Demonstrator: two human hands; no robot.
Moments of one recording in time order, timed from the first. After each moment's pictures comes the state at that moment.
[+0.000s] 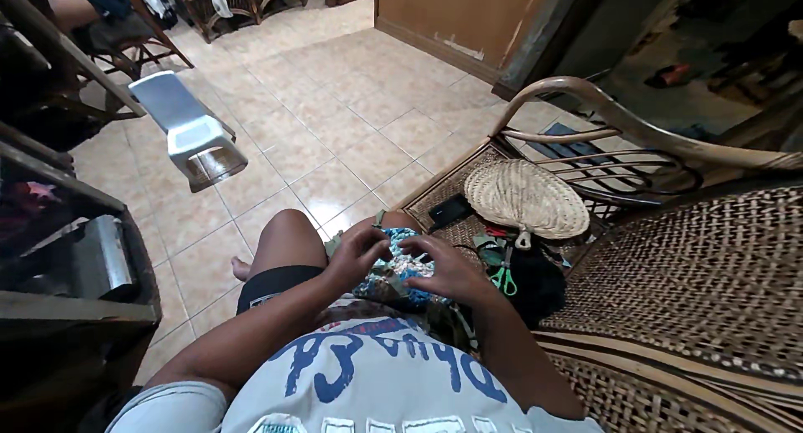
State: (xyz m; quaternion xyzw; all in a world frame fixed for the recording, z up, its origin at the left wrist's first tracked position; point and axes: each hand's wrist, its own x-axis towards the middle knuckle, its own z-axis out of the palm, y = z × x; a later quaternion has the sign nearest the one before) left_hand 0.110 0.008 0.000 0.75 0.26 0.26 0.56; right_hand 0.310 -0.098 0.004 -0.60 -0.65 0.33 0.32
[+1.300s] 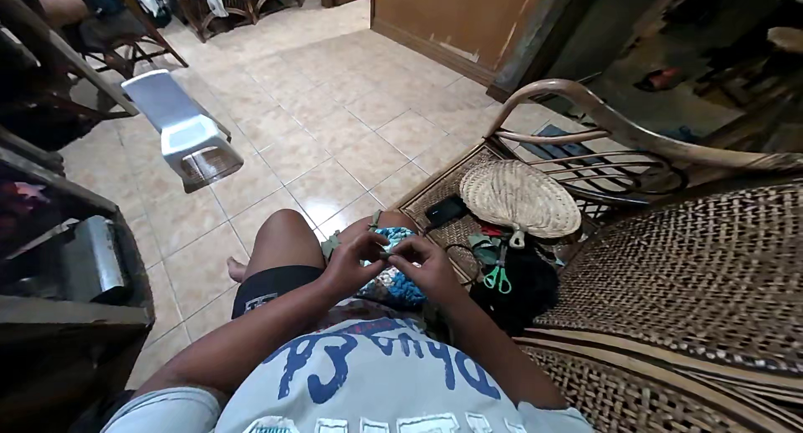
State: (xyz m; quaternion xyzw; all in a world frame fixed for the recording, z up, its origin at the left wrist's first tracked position) left_hand 0.103 0.007 -0.011 0.79 0.22 0.26 0.51; right_hand 0.274 -0.093 -0.020 -0.54 -0.53 0.34 0.56
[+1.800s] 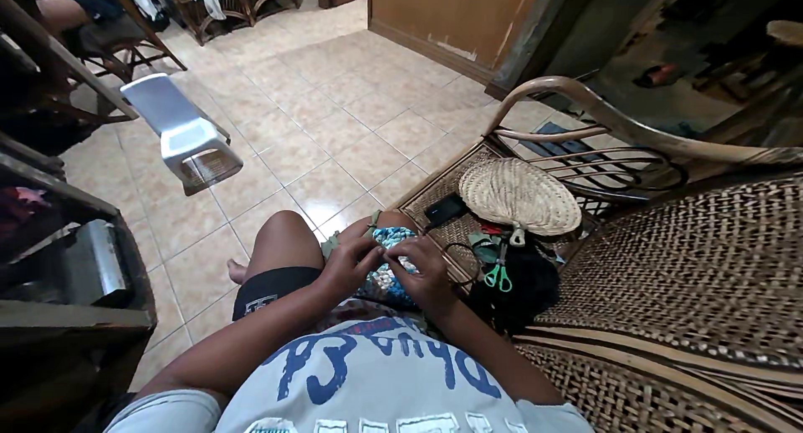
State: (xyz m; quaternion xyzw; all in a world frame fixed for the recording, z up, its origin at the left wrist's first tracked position) left_hand 0.100 0.005 -0.003 0.83 0.27 0.23 0.44; right_hand 0.262 -0.085 -0.044 -0.52 -0.64 -0.02 0.57
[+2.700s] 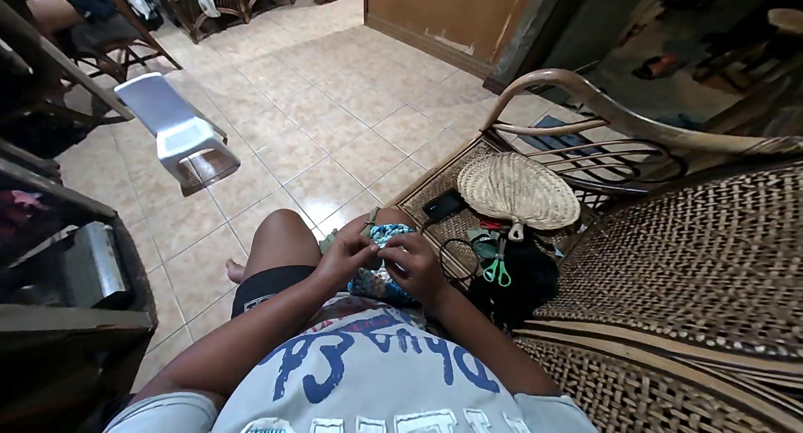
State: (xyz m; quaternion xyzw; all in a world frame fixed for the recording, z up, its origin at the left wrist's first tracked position) left_hand 0.103 0.009 -0.003 0.67 0.33 0.20 0.63; right_hand 0.273 -0.078 -0.057 -0.52 -0.71 -0.07 0.48
